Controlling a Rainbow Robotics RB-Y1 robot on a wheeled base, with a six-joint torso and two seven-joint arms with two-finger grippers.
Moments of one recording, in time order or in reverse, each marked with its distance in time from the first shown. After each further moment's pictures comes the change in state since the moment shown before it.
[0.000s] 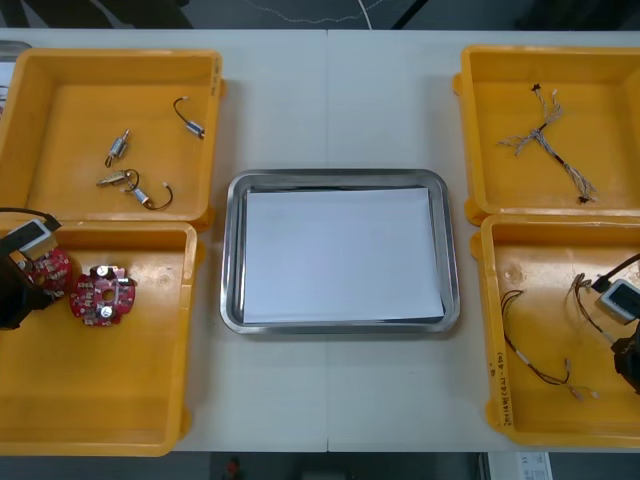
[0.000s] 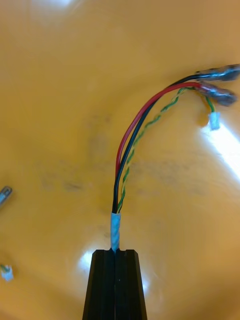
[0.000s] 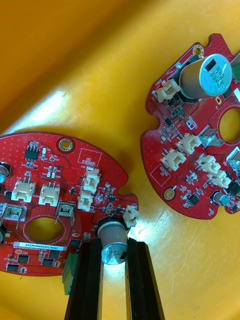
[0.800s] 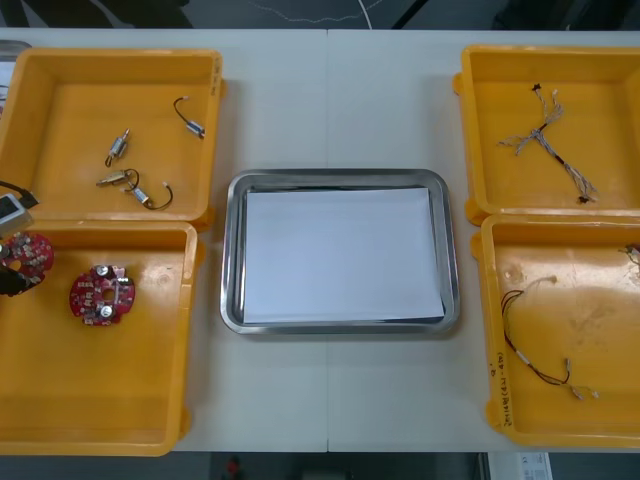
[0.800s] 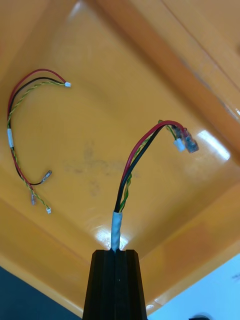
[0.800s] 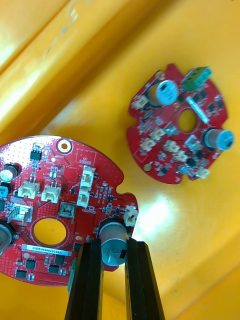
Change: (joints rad) right arm -0.251 0.000 -0.363 -0.129 -0.276 0.648 0.000; left arm 0.001 0.000 0.180 -0.134 0.000 0.235 0.000
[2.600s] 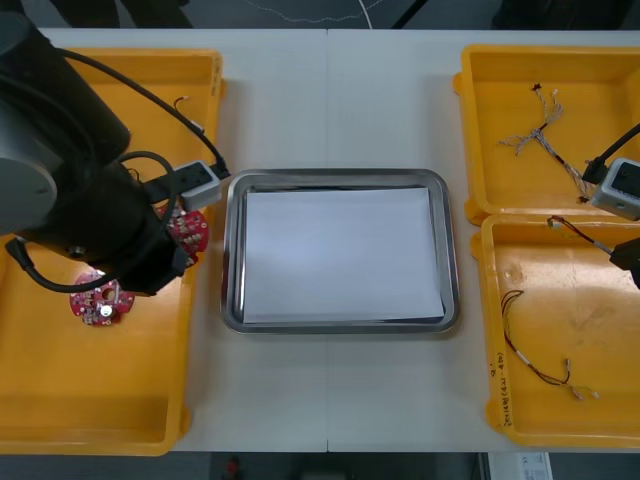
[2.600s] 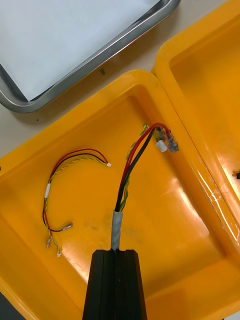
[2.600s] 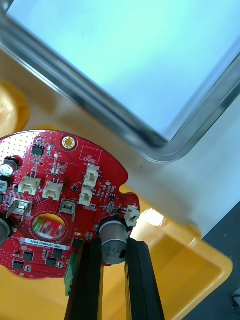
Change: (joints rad) right arm -0.240 0.147 0.108 -0.215 0.062 0.179 -0.001; left arm -0.542 -0.162 -0.503 -0.491 -0.117 0.366 0.769
